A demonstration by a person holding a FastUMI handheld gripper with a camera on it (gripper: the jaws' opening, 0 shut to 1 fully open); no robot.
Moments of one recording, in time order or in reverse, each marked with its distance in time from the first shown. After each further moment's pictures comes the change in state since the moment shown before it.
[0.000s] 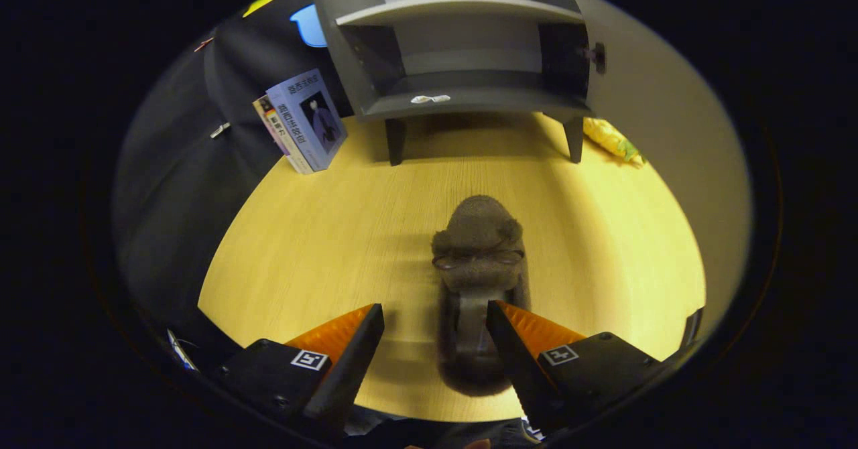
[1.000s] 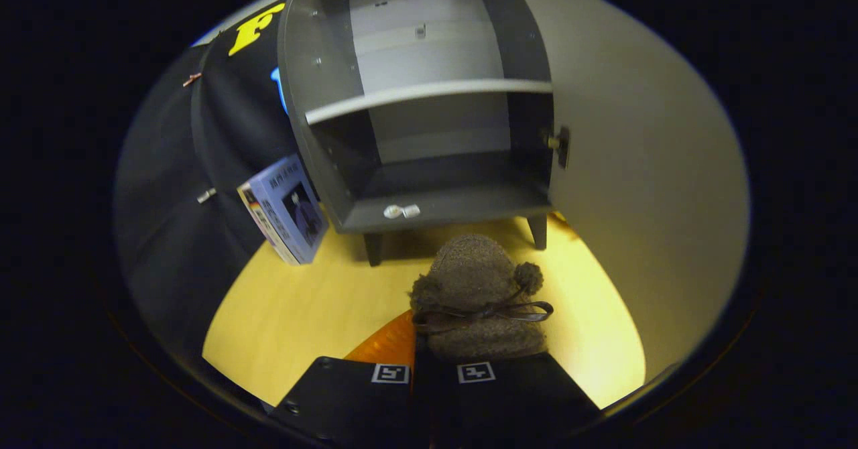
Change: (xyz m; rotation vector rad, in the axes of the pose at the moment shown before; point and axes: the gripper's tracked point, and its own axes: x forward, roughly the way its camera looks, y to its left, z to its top) arm -0.082 -0.018 0.145 0.058 -0.375 -0.035
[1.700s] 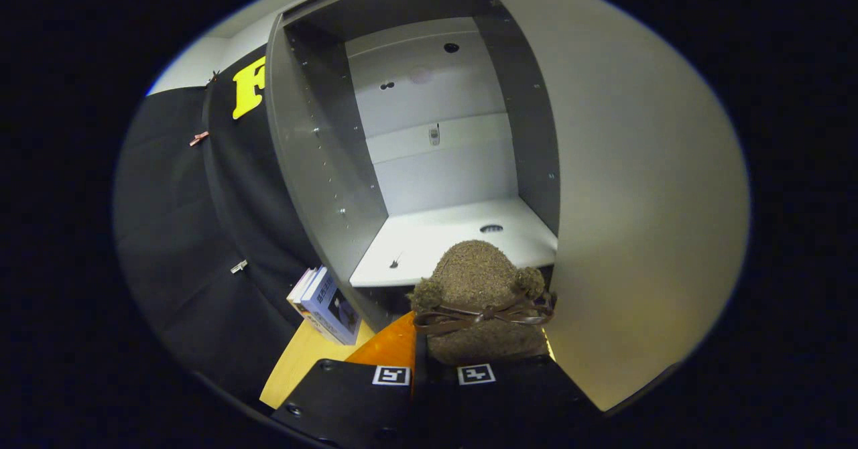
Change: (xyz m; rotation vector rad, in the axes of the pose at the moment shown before) arm -0.031 0.029 0.240 0.002 -0.148 0.049
